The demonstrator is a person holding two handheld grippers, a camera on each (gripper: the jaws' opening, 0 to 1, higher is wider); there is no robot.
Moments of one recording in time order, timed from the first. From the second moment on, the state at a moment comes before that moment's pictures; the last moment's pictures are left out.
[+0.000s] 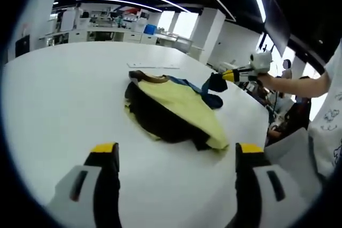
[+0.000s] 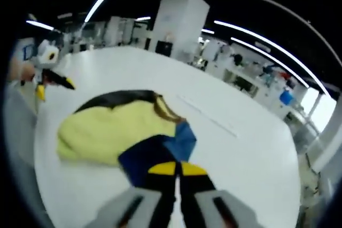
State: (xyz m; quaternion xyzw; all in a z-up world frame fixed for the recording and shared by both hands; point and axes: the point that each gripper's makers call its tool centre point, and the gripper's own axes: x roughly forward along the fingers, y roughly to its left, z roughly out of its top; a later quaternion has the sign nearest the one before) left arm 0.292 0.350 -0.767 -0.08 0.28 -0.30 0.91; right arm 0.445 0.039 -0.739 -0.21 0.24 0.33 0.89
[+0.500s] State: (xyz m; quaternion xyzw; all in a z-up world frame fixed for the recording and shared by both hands) left arm 0.296 0.345 -0.768 -0.08 0.29 -0.31 0.90; right arm 0.453 -0.055 -0.734 -0.22 0.27 0.24 0.91
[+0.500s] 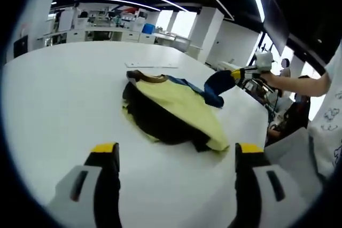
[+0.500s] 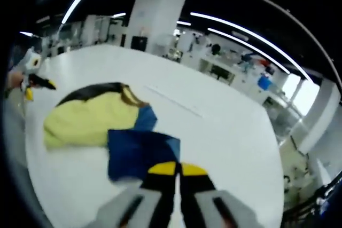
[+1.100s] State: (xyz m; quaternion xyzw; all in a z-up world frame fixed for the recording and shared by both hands) left arm 0.294 0.347 -0.773 -0.09 0.30 -0.30 0.90; right arm 0.479 -0.164 -0.739 -0.20 0.31 0.13 0.92
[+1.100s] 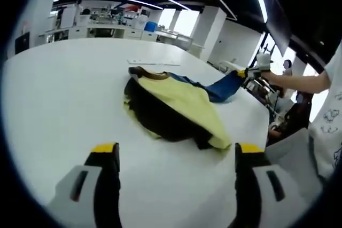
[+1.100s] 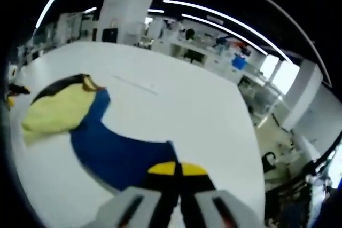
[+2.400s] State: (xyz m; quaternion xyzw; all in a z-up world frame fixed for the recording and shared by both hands) left arm 0.296 0.345 -0.787 -0.10 0.32 -0.28 0.90; right arm 0.468 -0.246 -0.814 -0.12 0.44 0.03 0.89
